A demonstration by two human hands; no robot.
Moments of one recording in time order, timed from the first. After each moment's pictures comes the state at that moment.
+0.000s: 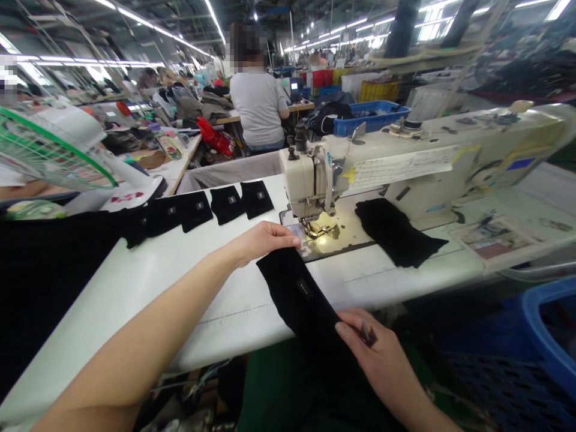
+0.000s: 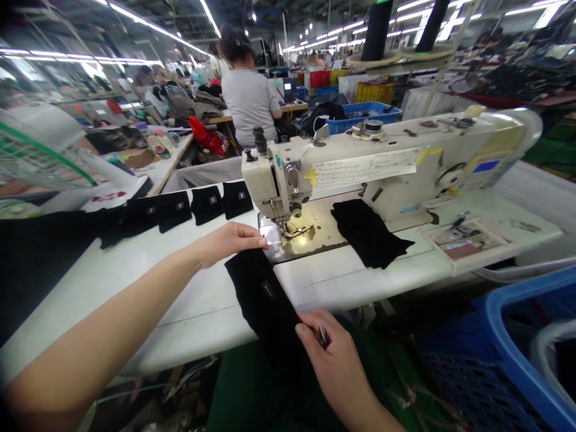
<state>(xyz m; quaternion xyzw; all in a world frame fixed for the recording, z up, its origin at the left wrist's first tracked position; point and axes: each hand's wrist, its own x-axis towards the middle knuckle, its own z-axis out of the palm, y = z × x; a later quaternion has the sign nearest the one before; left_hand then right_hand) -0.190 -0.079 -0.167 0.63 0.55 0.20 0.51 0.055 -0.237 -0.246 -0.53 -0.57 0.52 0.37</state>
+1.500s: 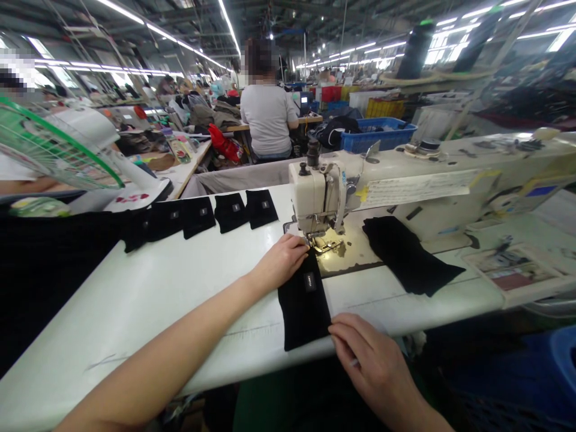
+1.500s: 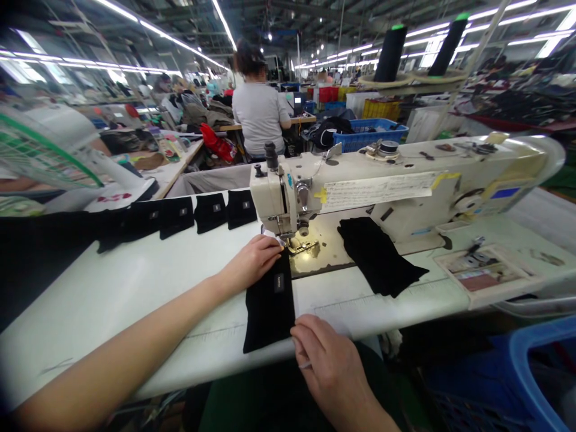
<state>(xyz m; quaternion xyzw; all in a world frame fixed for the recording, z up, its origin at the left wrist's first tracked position) -0.181 -0.064 -0.235 0.89 0.39 0.22 -0.01 0.057 -0.199 -0.261 -0.37 -0.85 0.11 0.36</state>
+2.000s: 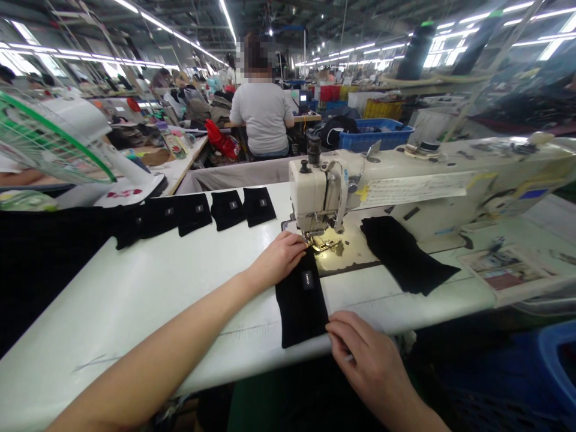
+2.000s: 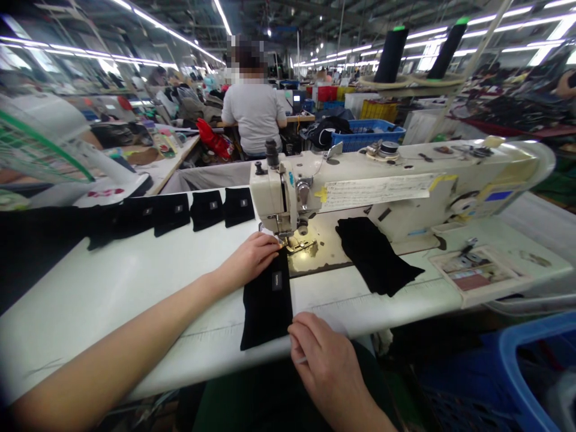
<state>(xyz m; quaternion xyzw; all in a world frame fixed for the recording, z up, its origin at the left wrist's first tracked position) -0.183 -0.062 -0.233 0.89 0.38 0.23 0.03 0.054 -0.200 -0.260 -0.39 -0.85 0.12 0.34</state>
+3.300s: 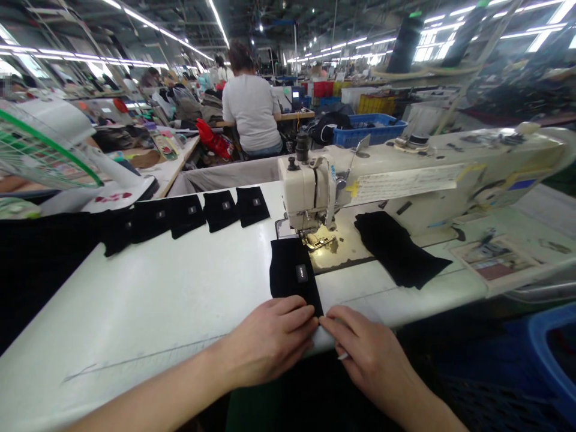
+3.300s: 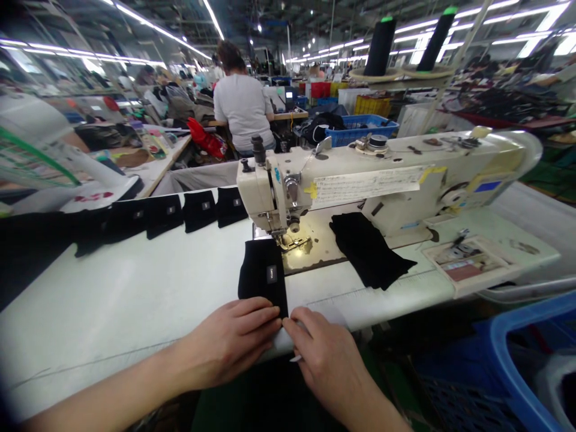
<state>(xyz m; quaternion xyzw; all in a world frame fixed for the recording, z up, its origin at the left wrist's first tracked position) -0.167 -0.176 -0.211 0.95 0.26 0.16 0.04 0.067 -0.194 -0.246 -0.38 -0.89 0.10 0.23</state>
